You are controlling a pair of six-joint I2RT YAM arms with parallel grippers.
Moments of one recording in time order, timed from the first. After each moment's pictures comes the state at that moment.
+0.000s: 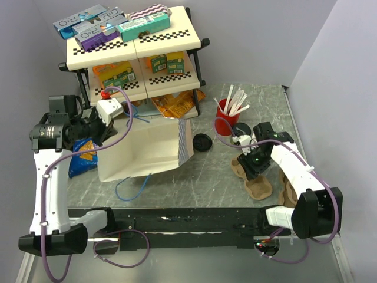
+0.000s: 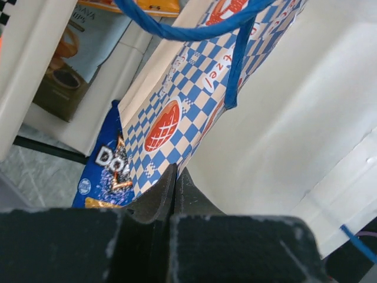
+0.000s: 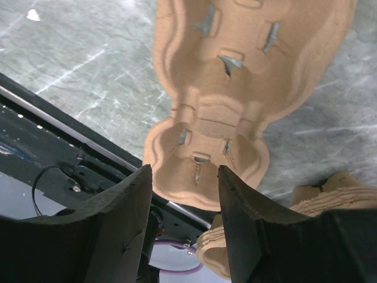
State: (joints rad) left arm 0.07 1.11 1.51 -1.19 0.63 0.75; right arm 0.14 1.24 0.92 -1.11 -0.20 -0.51
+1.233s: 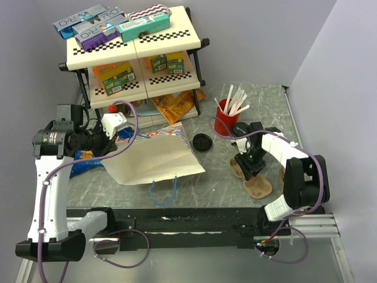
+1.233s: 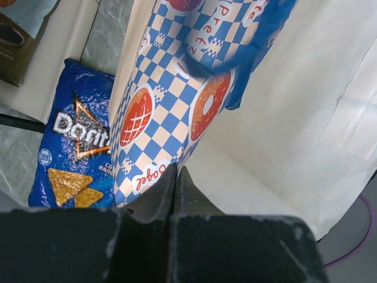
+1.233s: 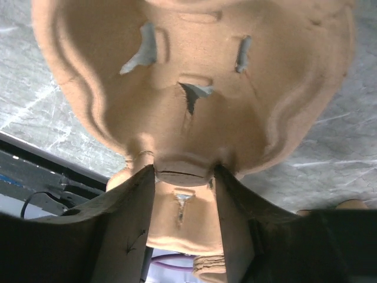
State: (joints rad) left arm 0.01 1.06 1.45 -1.35 0.54 0.76; right arm 0.13 1.52 0.93 -0.99 -0.15 -0.44
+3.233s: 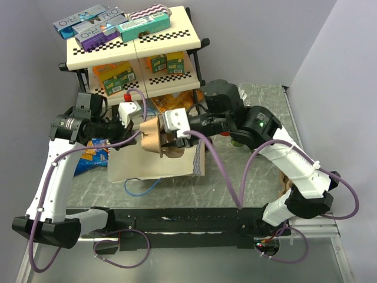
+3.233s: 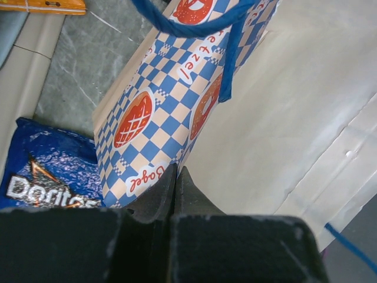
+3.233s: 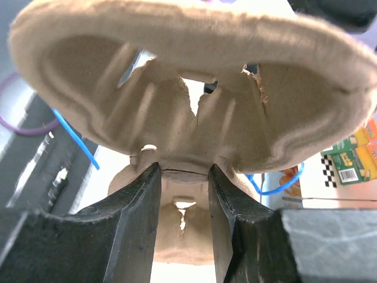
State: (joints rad) left arm -0.18 1.19 1.50 -1.23 0.62 0.56; right arm 0.98 1.50 2.02 -0.91 -0.63 -0.72
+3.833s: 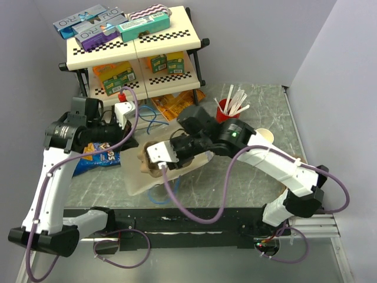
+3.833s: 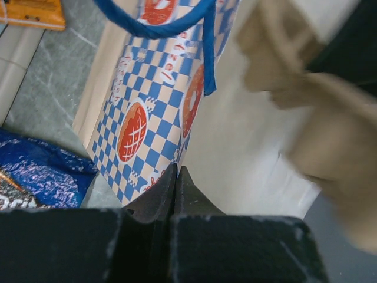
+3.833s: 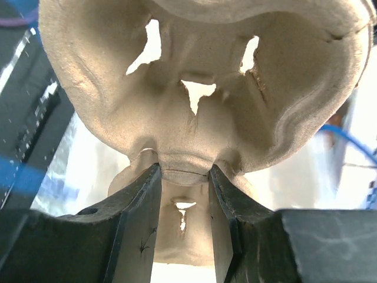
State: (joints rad) left arm -0.19 1.13 1.49 -1.21 0.68 0.42; right arm 1.08 1.51 1.82 -1.02 -0.38 -0.96
